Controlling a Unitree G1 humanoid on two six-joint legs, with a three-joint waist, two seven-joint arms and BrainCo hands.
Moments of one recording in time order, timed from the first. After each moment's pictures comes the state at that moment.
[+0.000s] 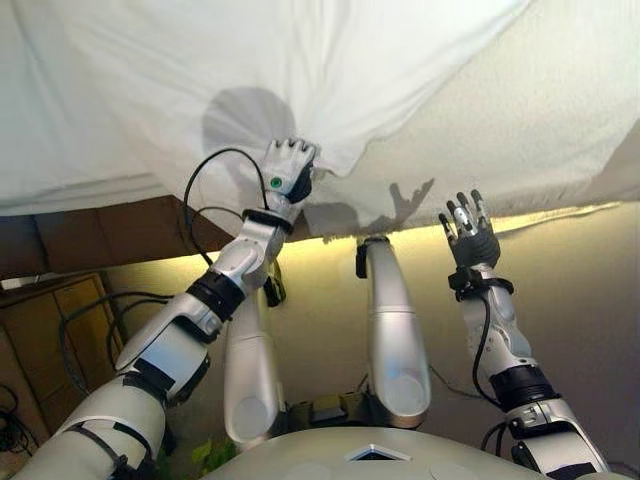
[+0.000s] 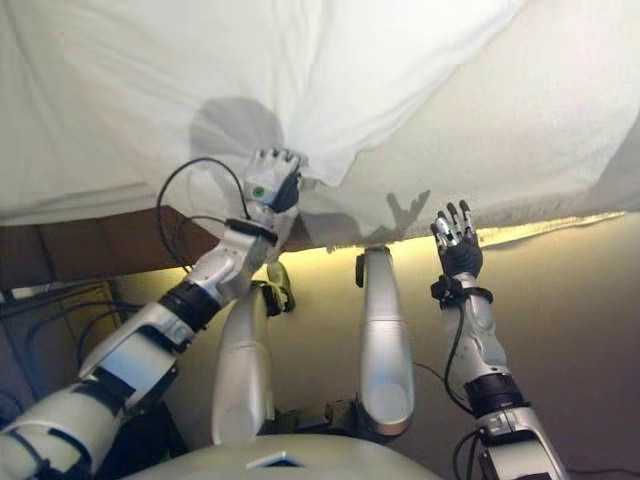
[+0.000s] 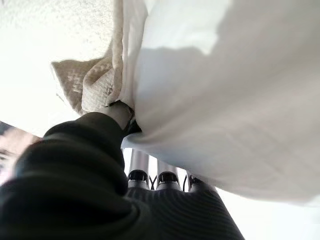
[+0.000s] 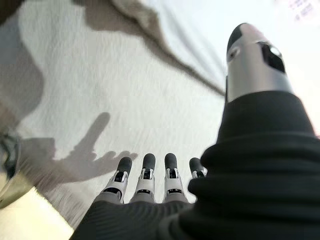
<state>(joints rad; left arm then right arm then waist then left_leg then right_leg) -0.65 0.33 -0.67 0.55 0.76 0.14 0.53 -0.10 -0.40 0.16 0.30 0.97 -0.25 -0.06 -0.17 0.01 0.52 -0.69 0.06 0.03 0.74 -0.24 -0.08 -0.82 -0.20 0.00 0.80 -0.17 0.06</state>
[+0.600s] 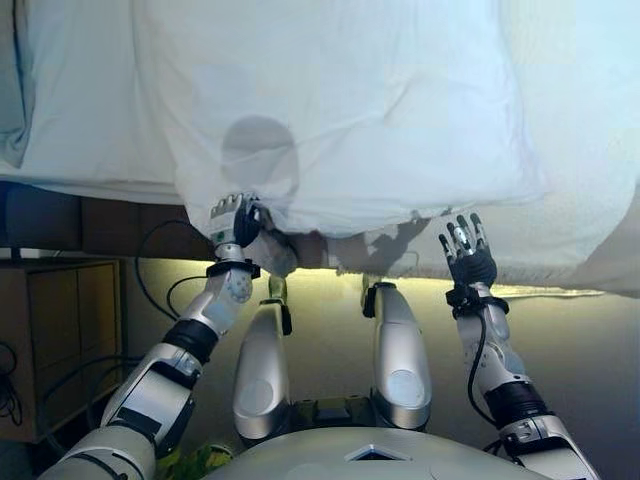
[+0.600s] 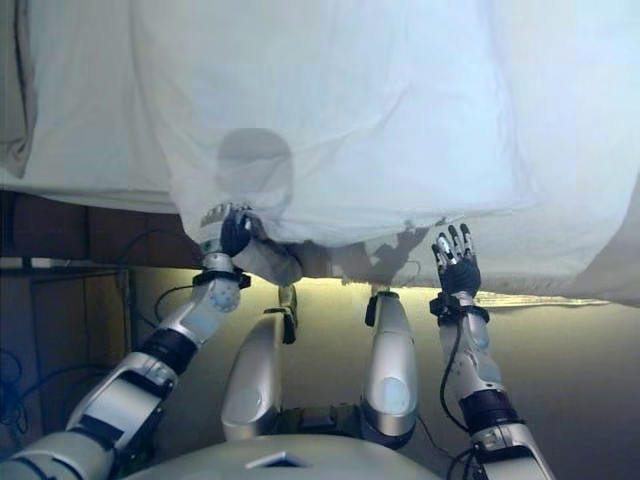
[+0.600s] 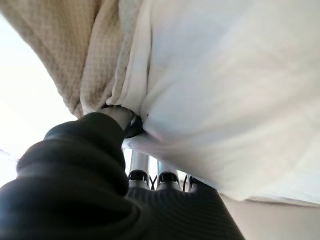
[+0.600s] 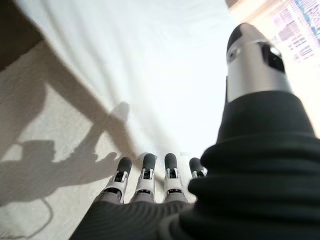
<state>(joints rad) -0.37 0.37 -0.43 0.65 0.38 -0.07 0.66 0.00 -0.35 0.13 0.33 0.97 -0.29 -0.05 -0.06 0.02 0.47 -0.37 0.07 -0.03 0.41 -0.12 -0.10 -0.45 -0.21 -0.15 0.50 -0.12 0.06</state>
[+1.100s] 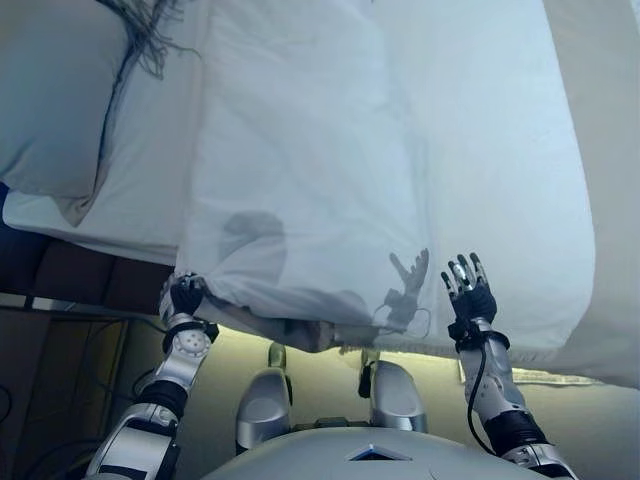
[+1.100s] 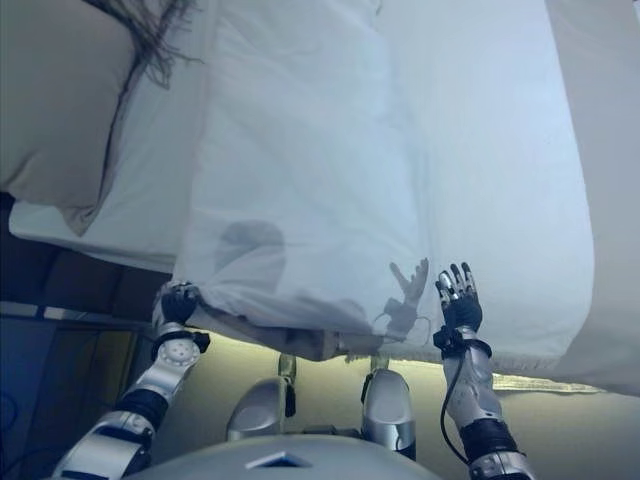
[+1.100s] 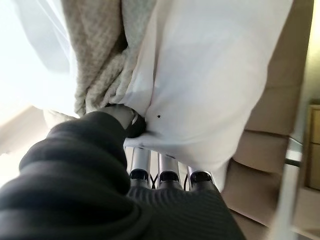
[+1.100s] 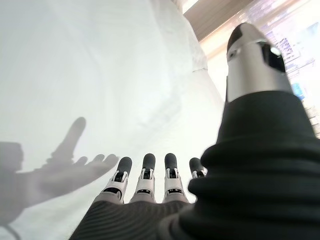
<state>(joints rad) -0.10 0.37 -0.17 0.87 0.09 -0.18 0.59 0.10 -0.31 0.08 0.45 0.92 -0.29 0.03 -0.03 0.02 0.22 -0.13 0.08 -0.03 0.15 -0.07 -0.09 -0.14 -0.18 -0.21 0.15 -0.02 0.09</state>
